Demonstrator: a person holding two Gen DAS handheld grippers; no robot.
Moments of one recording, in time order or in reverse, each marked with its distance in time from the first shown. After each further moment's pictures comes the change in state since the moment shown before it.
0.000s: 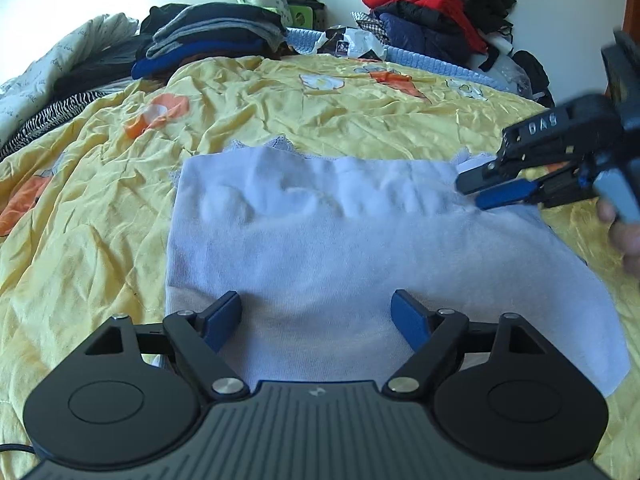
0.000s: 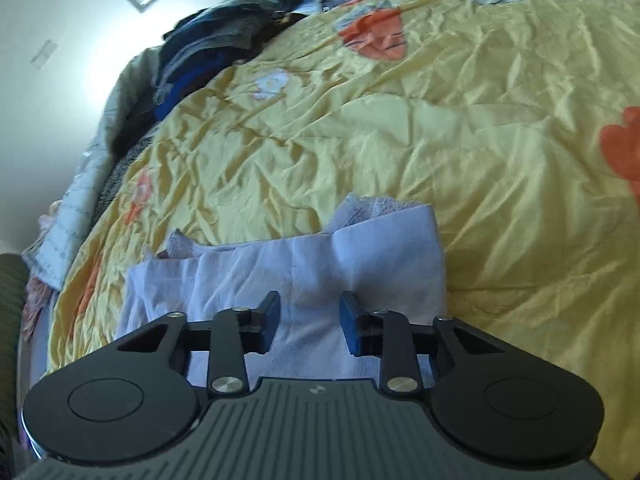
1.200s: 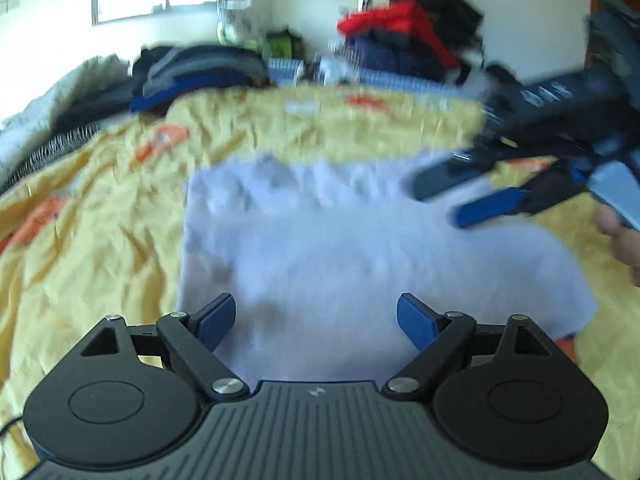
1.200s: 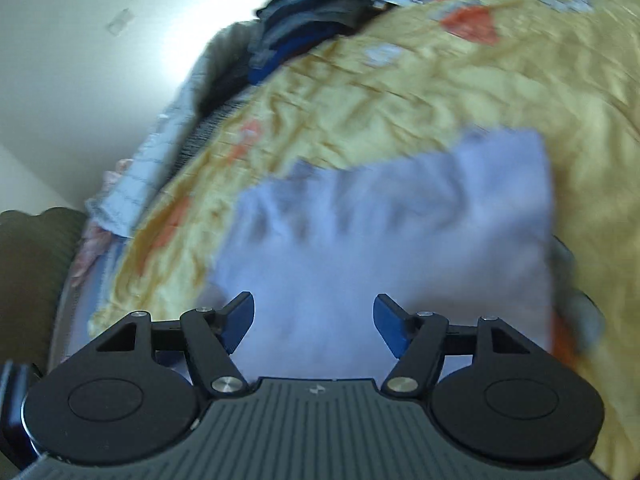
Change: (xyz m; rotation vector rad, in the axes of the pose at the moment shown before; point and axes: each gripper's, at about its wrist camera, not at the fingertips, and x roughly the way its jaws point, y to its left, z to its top) left arm -0.044 -0.008 -0.040 0.074 -0.065 -0.010; right arm -0.034 0.033 -0.073 -0.105 0.042 0.148
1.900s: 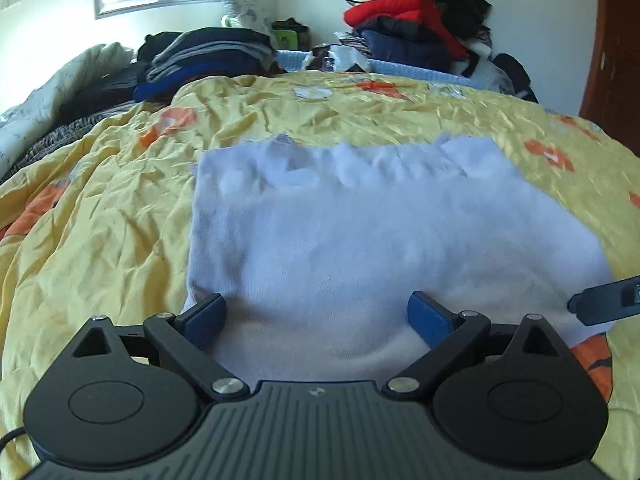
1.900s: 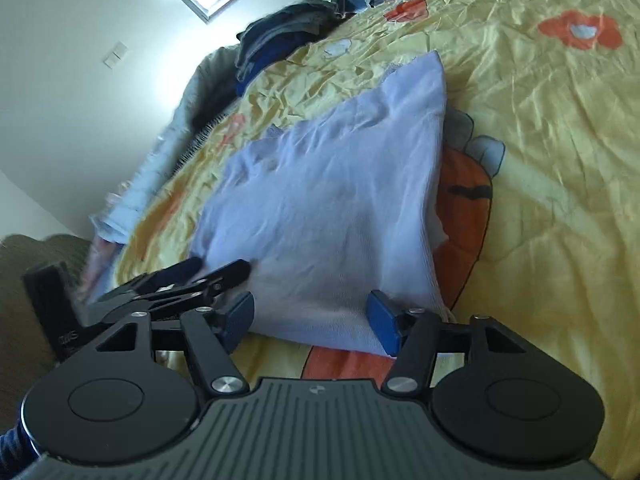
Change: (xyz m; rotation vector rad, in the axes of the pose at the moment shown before) left arm 0.018 0.015 -0.006 0.018 -0.013 0.005; right arm -0.052 -0.031 -0.101 0.068 -0.118 0.075
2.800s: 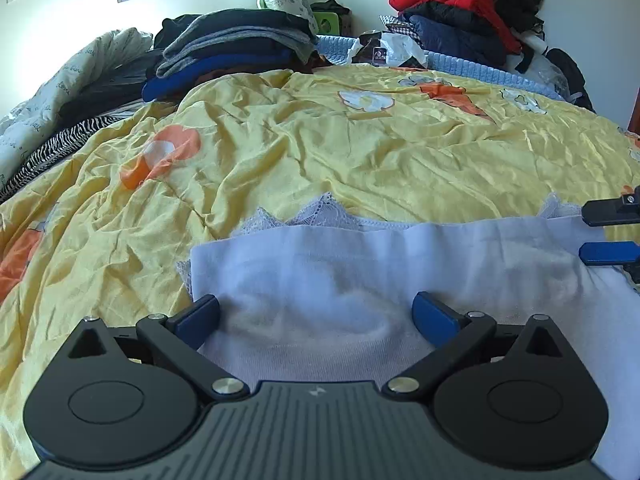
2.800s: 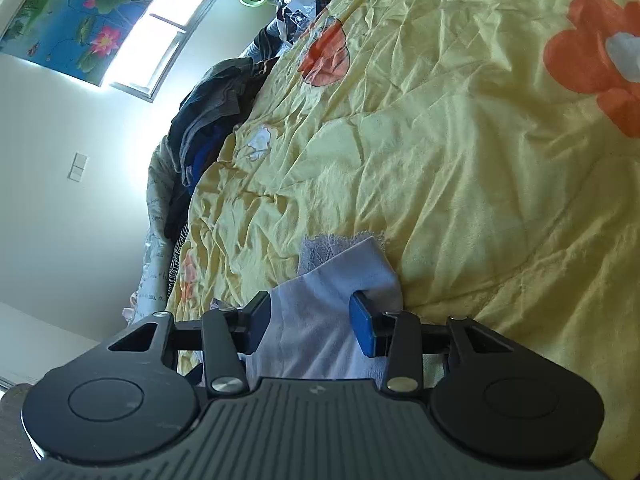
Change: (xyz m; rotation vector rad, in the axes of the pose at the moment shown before) left arm 0.106 0.021 0.093 -0.053 0.068 0.136; right arm 0.086 -0.094 0.160 0.332 -0.040 0.055
